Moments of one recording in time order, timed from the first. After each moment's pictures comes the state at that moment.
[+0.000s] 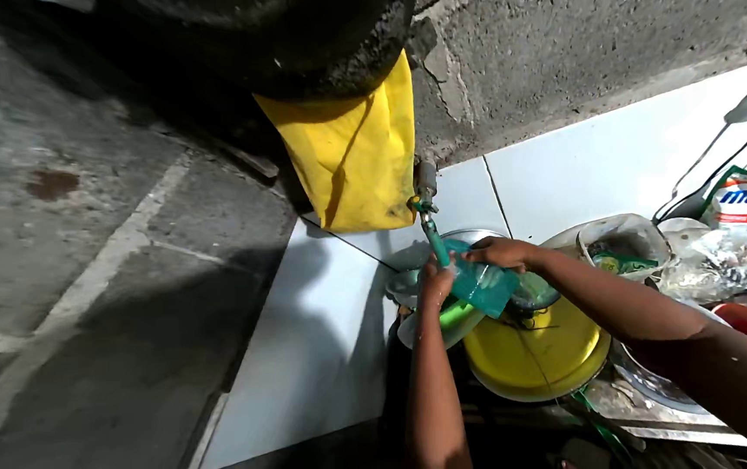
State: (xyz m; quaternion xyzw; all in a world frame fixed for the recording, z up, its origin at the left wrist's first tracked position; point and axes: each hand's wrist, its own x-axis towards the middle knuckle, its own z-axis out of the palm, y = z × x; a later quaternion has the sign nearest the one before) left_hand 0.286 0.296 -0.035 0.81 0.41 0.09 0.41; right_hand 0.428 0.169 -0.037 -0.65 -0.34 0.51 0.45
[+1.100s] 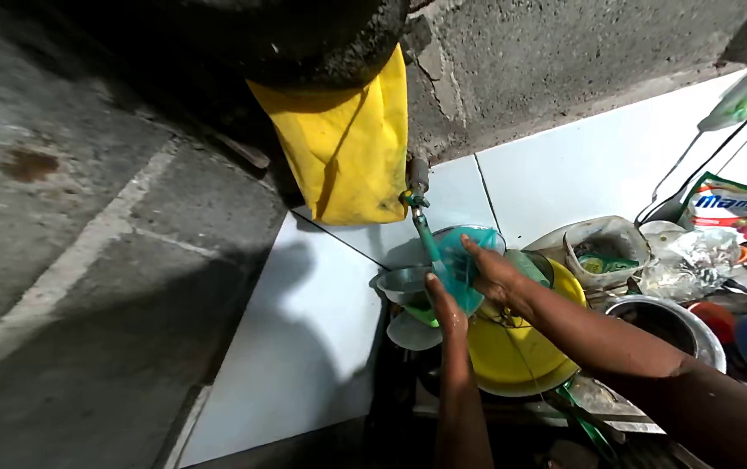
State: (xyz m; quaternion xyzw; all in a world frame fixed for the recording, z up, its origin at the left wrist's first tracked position) left_hand 0.275 0.235 -0.114 0.57 0.42 0.38 0.59; right_hand 0.366 0.167 -0.035 -0.41 0.00 0.49 0.77
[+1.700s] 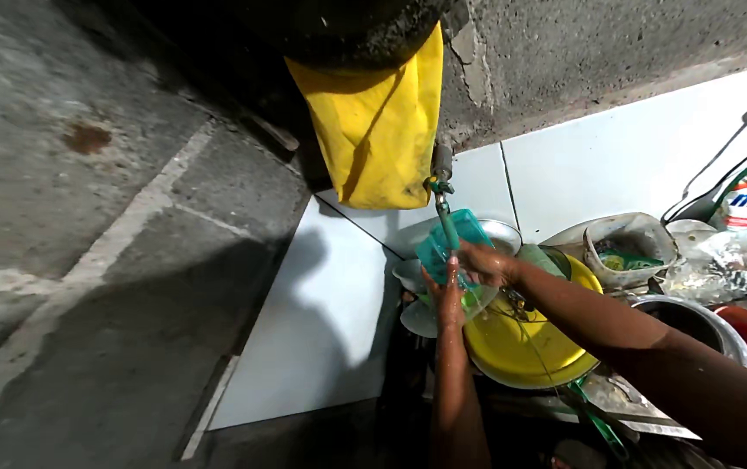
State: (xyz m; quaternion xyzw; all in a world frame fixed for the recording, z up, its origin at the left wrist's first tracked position) left_hand 0.255 0.251 -0.080 0.58 0.46 0.33 0.59; right_hand 0.371 0.202 -0.059 -0.49 -0.22 0.59 0.60
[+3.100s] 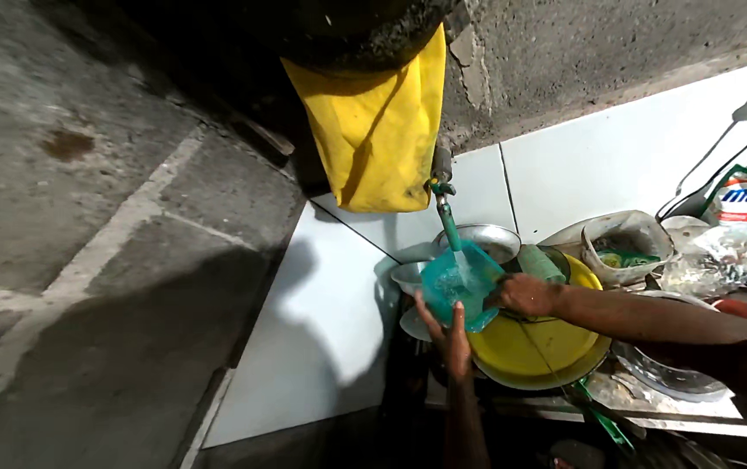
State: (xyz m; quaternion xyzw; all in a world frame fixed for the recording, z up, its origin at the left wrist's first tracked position) left_hand 0.197 0.215 -0.101 0.64 0.36 0.45 0.50; right_hand 0.376 0.131 -0.095 -0.62 -0.76 0.18 0.12
